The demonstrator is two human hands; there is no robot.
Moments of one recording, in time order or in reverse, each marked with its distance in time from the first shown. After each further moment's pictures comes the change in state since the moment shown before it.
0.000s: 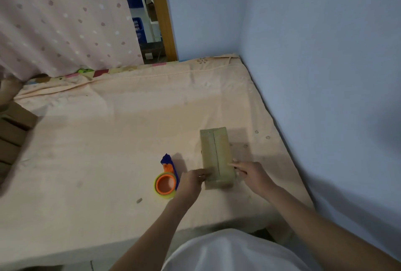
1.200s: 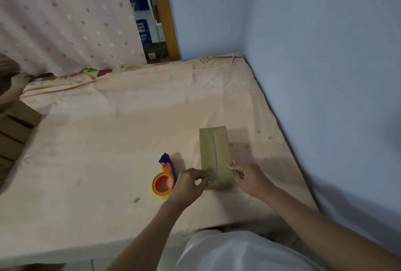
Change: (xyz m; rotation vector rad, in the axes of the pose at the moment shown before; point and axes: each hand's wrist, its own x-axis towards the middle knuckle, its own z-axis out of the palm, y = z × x) left_hand 0.002 -0.017 0.012 0.047 0.142 0.217; right_hand 0.002 0.006 0.003 -0.127 -0.013 -0.070
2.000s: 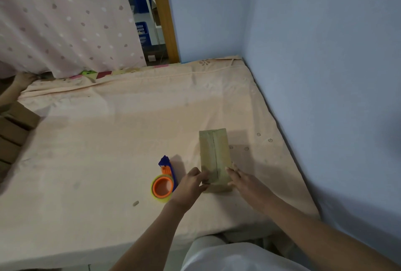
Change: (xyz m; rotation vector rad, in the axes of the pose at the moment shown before) left_hand 0.008 -0.005 0.006 0.148 -0.184 0.072; right_hand -0.014 -0.007 0.010 -0.566 -0.140 -0.173
